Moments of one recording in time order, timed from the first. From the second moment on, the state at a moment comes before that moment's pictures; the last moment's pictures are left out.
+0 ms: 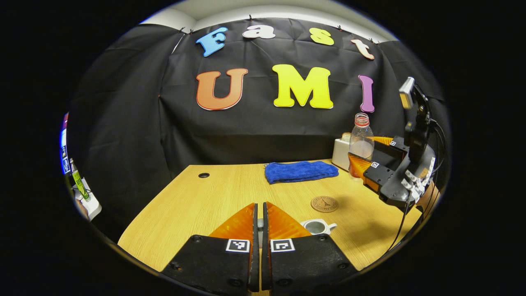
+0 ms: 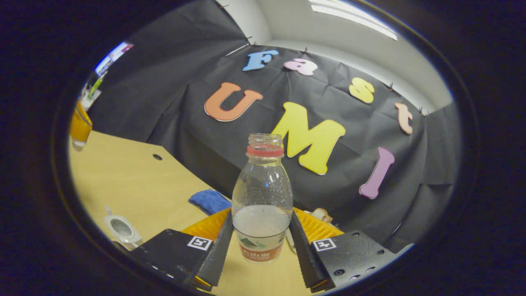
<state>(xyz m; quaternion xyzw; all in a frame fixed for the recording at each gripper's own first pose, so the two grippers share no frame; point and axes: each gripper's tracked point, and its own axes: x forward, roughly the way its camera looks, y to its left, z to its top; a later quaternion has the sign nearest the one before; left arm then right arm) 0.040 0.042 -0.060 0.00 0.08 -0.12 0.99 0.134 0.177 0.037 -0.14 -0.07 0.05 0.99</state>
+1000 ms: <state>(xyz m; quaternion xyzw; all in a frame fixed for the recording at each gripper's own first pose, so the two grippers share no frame) 0.044 0.031 -0.068 0.01 0.09 -0.13 0.99 0.192 0.218 -0.043 0.00 0.03 0.16 0.99</state>
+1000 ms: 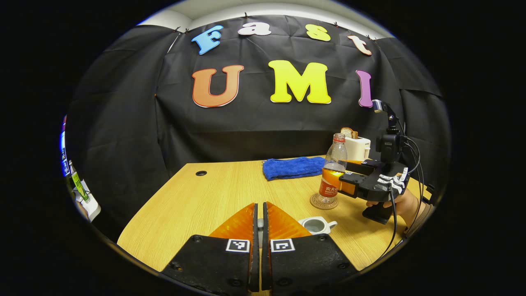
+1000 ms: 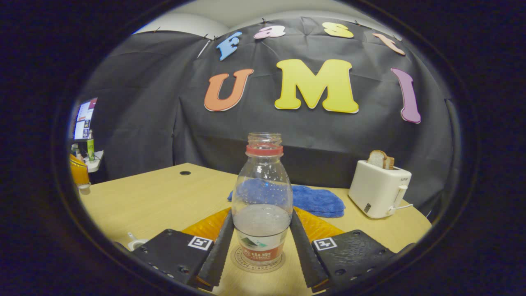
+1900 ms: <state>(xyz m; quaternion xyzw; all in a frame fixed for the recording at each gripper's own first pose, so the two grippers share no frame) 0.050 0.008 -0.072 0.01 0.08 -0.15 0.99 0.178 0.187 -0.035 0.01 0.01 0.15 0.99</state>
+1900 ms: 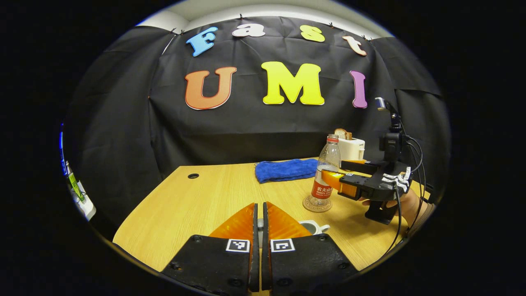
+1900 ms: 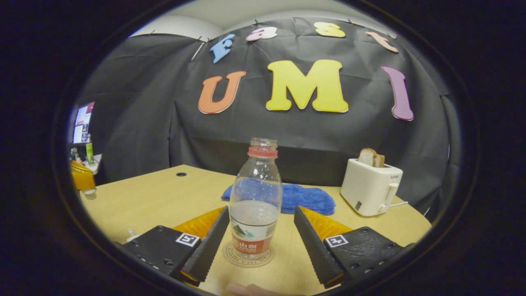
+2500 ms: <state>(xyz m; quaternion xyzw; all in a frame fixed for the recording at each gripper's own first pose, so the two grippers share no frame) 0.054 -0.046 -0.063 0.00 0.02 -0.19 0.98 0.116 0.084 -0.044 0.02 -0.02 0.09 1.00</state>
